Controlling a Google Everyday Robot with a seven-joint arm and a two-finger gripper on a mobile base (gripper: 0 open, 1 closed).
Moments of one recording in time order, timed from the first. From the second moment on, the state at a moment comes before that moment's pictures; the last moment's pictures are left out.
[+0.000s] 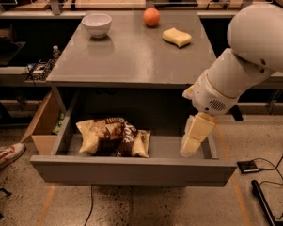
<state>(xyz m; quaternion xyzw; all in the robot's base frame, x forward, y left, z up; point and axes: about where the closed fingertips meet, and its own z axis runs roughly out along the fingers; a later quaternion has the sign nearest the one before) 0.472 -0.117 0.836 -0.62 0.76 0.11 0.16</state>
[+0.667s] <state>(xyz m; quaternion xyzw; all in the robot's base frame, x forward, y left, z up) 0.501 -0.085 0.763 -0.56 0.79 0.17 0.16</state>
